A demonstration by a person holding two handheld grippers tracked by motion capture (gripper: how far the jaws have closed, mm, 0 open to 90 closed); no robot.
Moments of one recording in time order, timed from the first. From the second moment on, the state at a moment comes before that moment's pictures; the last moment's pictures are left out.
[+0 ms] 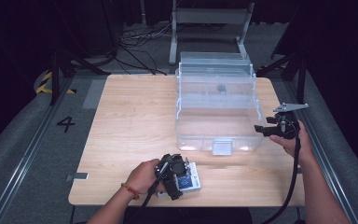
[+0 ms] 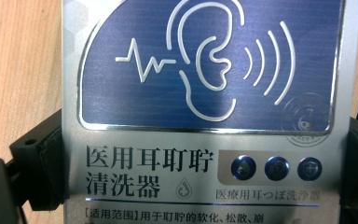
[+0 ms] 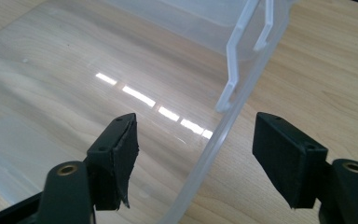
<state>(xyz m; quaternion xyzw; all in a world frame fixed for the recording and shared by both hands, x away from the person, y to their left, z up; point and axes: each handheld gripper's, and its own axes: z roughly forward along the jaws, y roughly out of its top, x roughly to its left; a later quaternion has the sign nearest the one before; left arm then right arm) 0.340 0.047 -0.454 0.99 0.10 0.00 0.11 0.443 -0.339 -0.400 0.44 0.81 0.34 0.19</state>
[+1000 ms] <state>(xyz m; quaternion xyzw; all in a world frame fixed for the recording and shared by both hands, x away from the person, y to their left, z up) 0.335 0.044 -0.448 0.99 0.08 -0.01 0.11 0.436 -0.316 -0.412 0.41 0.82 0.34 0.19</state>
